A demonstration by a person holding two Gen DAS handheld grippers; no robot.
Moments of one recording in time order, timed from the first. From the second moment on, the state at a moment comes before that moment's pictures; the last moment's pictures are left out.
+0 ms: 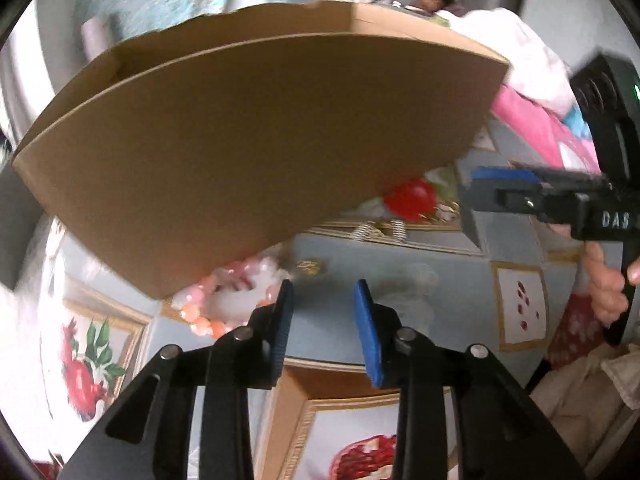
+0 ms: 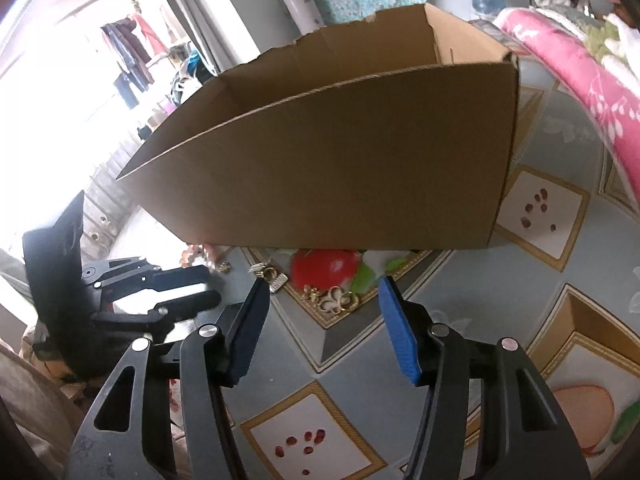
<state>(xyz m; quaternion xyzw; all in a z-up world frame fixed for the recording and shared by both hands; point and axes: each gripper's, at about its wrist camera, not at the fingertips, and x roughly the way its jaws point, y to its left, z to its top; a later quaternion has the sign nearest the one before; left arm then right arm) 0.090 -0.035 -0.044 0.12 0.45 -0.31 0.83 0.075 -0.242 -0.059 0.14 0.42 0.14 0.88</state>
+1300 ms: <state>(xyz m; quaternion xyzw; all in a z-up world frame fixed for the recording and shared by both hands) 0.083 -0.039 -0.047 0.15 0.43 -0.29 0.84 0.057 -0.253 -0.063 0.13 0.43 0.11 0.89</state>
